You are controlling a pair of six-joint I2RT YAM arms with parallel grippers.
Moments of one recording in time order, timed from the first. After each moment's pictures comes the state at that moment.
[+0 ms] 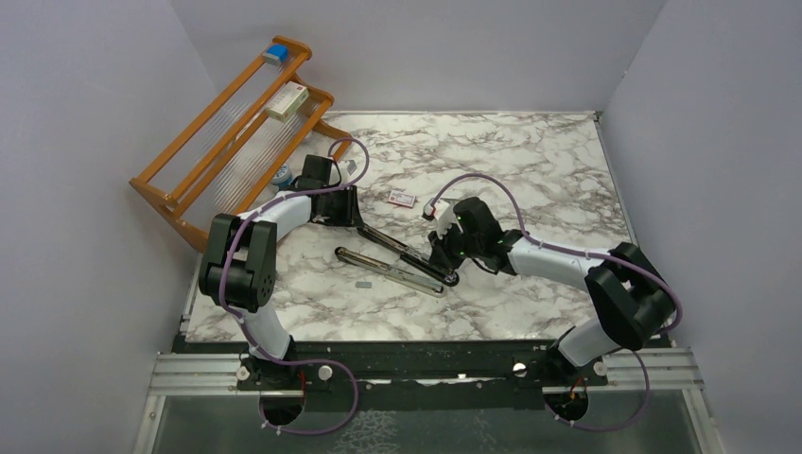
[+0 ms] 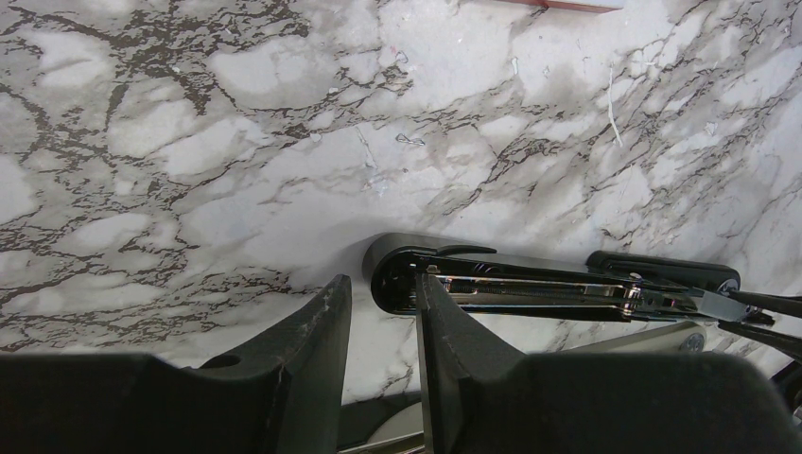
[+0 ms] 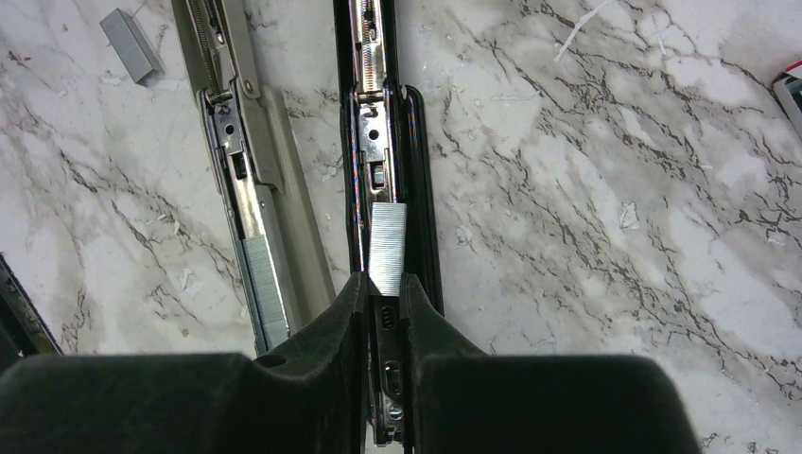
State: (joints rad) left arm -0.20 1.75 1.05 -0.28 0.40 -0.16; right arm 0.69 1.53 0.77 0.00 -0.30 -0.10
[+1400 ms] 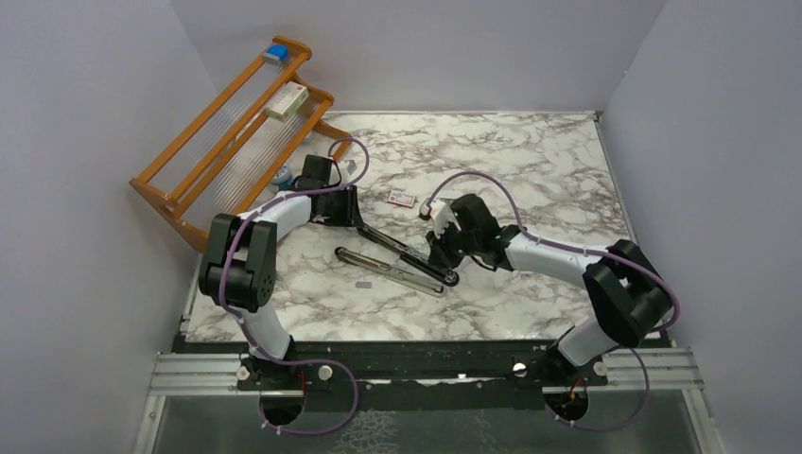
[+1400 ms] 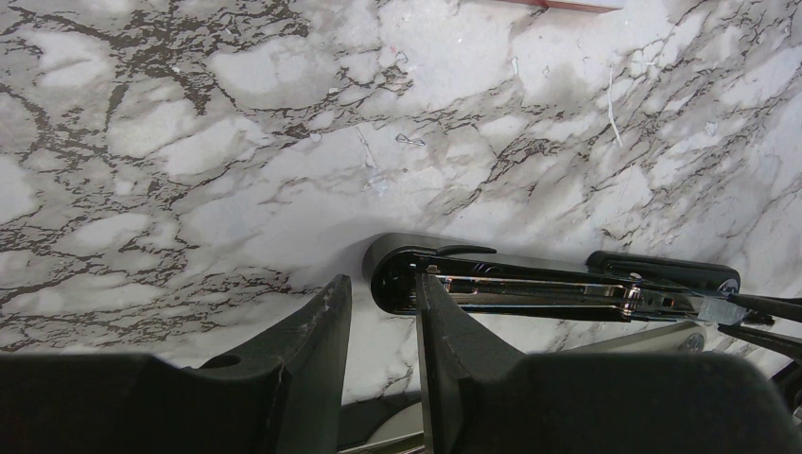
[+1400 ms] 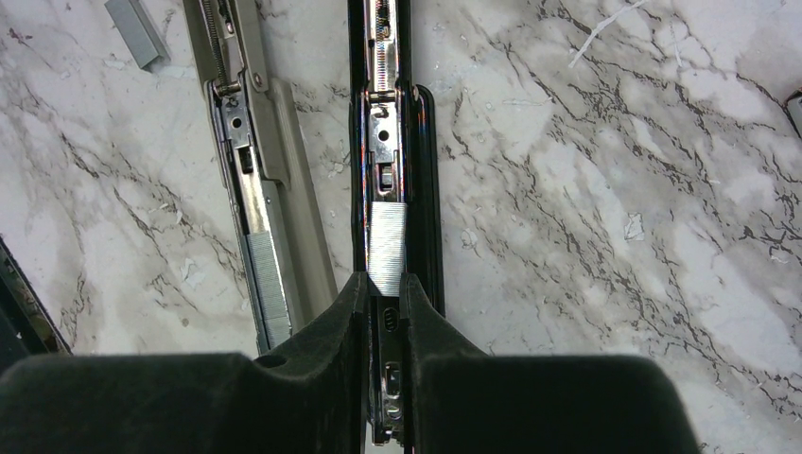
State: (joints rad) left arm -0.20 1.75 1.05 -0.28 0.40 -0.16; right arm 0.69 1.55 0.81 -0.06 -0.33 -0.14
